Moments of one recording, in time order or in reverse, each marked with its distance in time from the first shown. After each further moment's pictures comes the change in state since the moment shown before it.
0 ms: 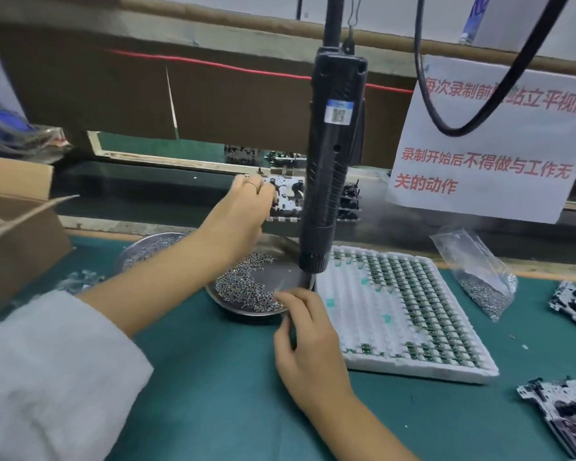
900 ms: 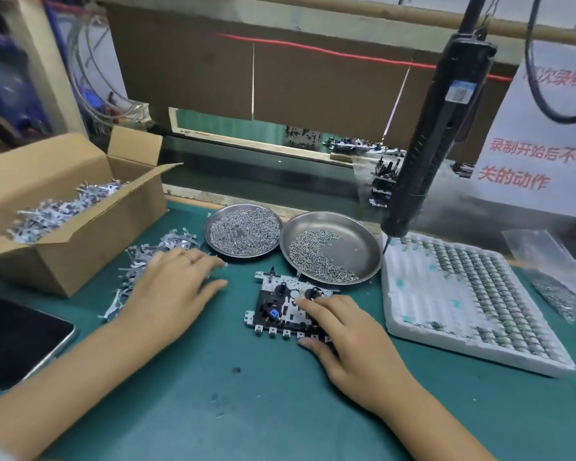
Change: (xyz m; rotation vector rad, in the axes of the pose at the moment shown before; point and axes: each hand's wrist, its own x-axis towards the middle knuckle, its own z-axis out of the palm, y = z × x) left_hand -0.198 -0.077 -0.051 0.049 -0.144 -0.311; right_hand -0.018 -0.031 -0.005 -0.224 -0.462 -0.338
